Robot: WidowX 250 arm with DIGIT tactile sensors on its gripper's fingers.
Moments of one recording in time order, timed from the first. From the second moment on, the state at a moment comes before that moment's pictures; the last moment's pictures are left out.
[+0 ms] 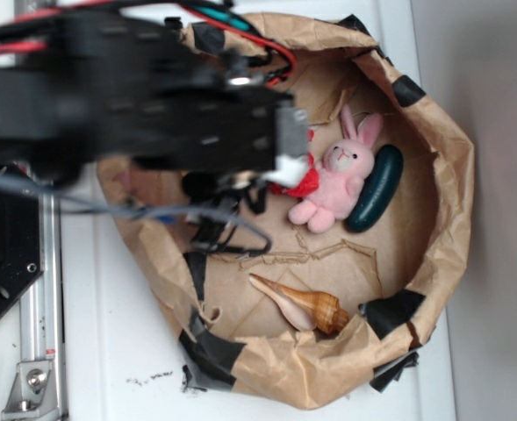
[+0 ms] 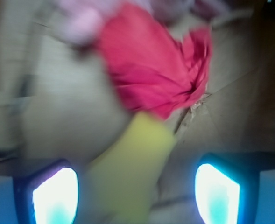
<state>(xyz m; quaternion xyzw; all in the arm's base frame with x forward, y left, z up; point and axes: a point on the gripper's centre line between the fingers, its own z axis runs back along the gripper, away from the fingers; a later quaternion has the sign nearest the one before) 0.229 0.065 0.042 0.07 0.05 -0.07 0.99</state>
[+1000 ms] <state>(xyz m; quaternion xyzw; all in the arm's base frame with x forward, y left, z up) 0.249 0.072 0.009 0.01 -0.01 -0.01 1.00</state>
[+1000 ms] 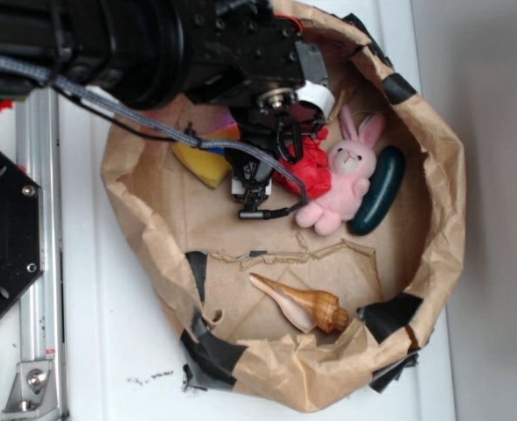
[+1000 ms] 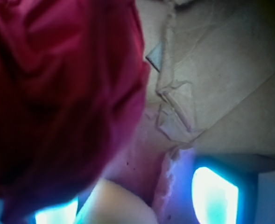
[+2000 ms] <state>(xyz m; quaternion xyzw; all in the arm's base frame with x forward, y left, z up) 0.191 0.048 0.043 -0.02 -0.07 0.07 1.00</state>
